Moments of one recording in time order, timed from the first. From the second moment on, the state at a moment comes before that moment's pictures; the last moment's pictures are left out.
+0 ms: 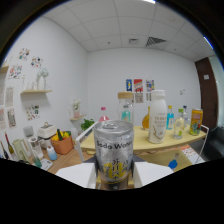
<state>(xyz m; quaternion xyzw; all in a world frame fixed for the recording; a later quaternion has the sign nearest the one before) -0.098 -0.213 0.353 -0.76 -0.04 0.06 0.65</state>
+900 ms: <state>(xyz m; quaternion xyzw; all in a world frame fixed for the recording) -0.054 -0.212 0.215 -0.68 0.31 0.42 0.52</state>
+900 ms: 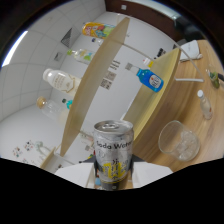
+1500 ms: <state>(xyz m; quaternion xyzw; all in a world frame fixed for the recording) -0.015 -0.198 0.228 -0.32 0.58 0.69 0.29</state>
